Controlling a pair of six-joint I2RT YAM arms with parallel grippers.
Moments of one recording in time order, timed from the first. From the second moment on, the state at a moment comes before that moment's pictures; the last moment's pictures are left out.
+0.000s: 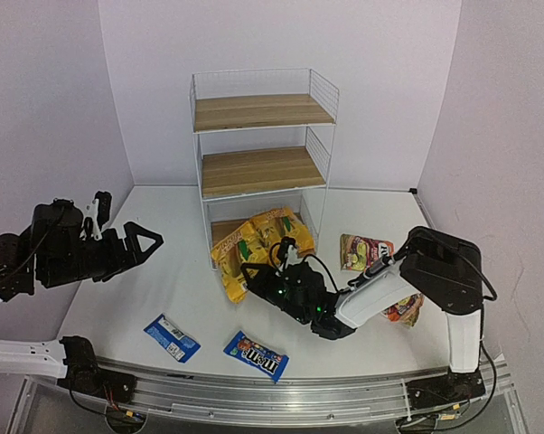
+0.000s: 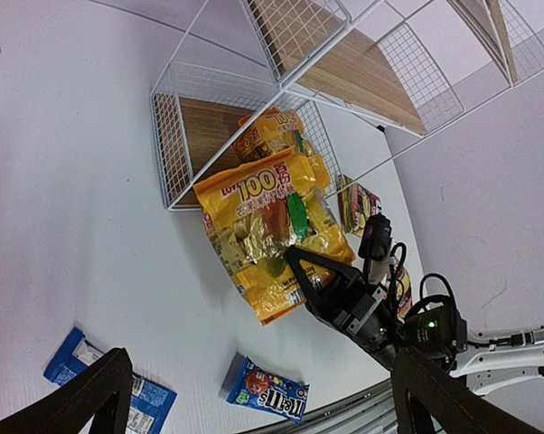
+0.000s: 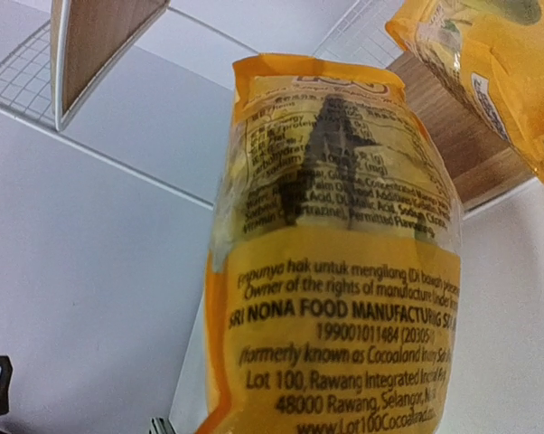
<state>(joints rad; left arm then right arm) -1.01 0.66 0.90 -0.78 -0.33 -0.97 1.12 2.07 0.96 0.95 0.34 1.10</state>
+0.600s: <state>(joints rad) -1.01 0.63 0.90 -0.81 -0.30 -0.97 1.12 2.21 1.14 1.02 0.54 1.05</state>
